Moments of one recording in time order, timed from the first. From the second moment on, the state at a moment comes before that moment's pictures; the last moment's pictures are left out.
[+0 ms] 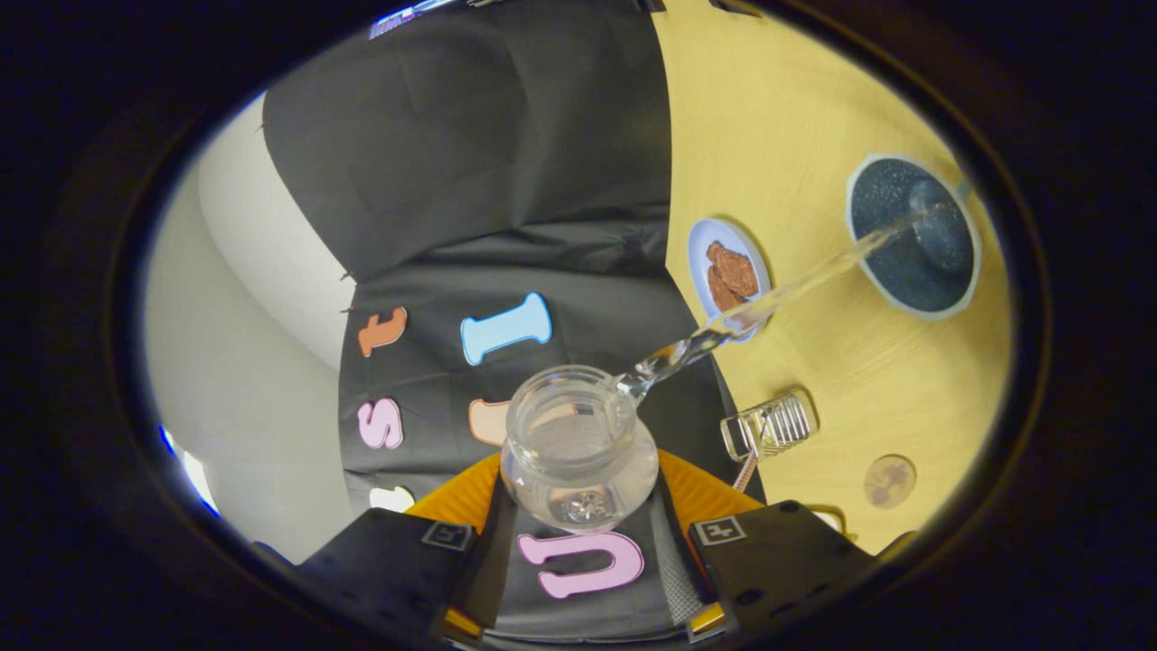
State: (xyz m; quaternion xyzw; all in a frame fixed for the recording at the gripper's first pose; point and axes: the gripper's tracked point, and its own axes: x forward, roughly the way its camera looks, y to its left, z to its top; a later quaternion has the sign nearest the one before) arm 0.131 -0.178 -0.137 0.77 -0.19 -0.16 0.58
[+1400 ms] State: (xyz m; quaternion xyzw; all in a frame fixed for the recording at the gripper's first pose) arm 0.128 -0.194 -0.133 0.81 -0.23 -0.19 0.50
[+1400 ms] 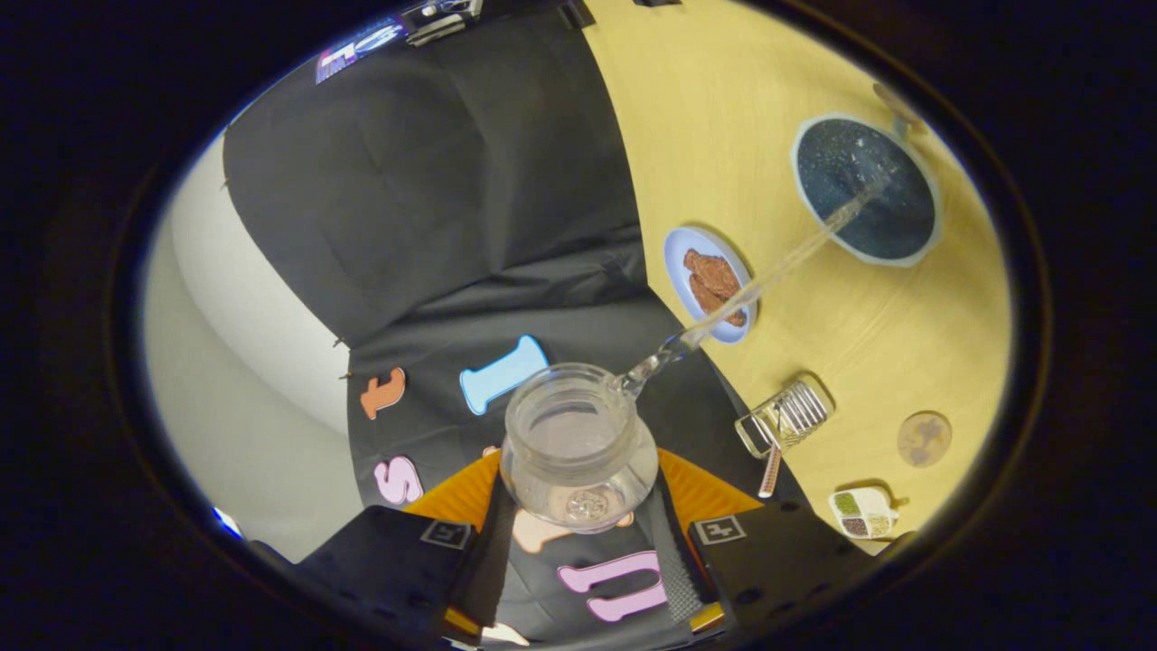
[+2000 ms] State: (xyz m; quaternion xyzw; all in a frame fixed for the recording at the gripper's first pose) arm 0.127 -0.207 -0.133 0.83 -0.23 -0.19 0.48
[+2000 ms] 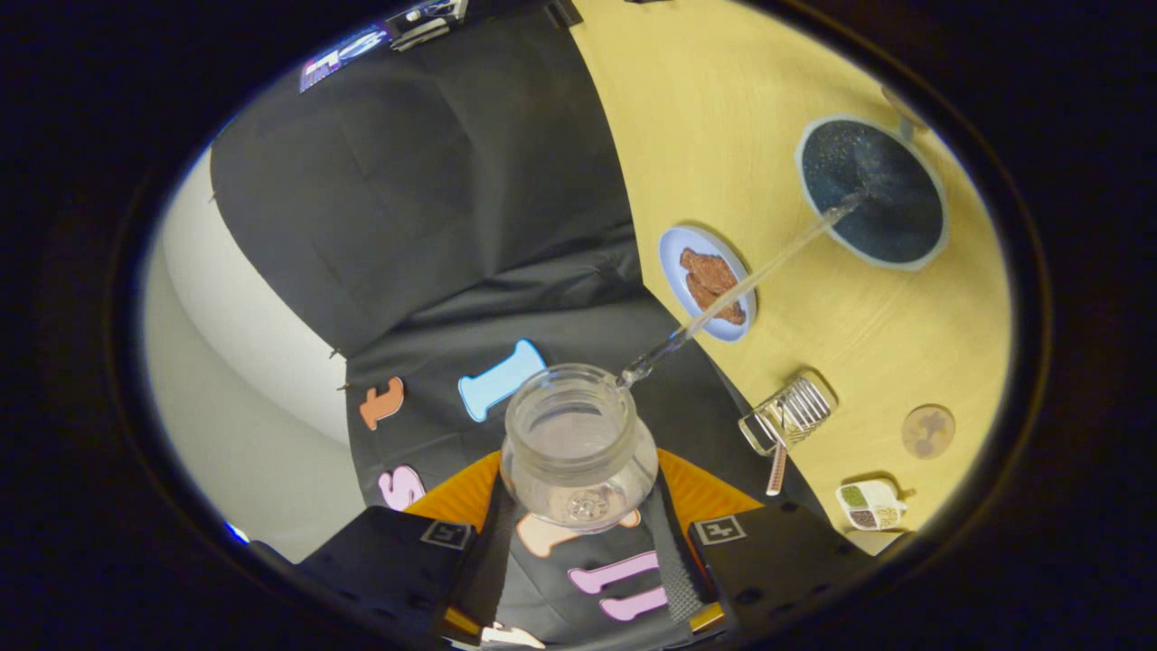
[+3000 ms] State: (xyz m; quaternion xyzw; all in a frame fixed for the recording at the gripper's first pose) arm 0.123 -0.193 -0.130 0.84 -0.22 -0.18 0.45
